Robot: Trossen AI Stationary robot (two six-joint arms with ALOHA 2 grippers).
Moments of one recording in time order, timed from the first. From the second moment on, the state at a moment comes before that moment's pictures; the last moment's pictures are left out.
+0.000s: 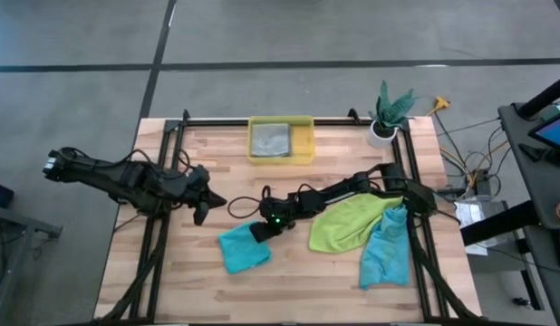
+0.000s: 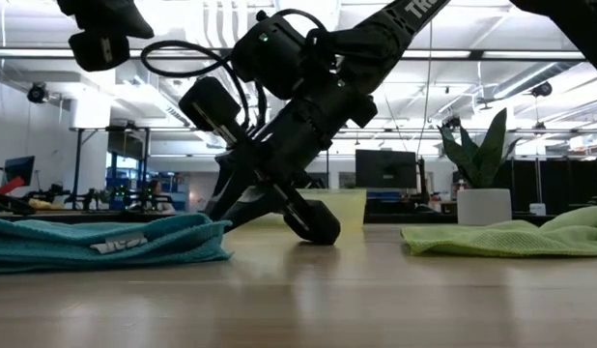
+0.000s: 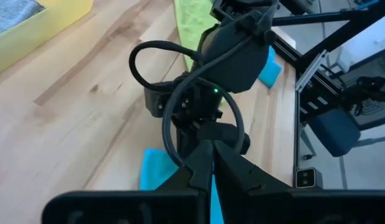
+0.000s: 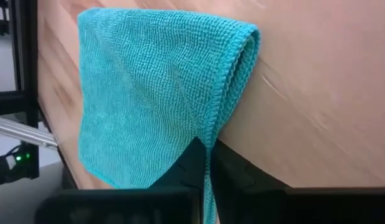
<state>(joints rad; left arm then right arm) -0.23 0.76 0.79 -0.59 -0.16 -0.75 0.07 2.31 1.46 -0.03 -0.24 1.16</state>
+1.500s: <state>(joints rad) -0.23 0.76 0.79 -0.59 -0.17 -0.72 -0.34 2.11 1.96 -0.75 0.05 0.26</state>
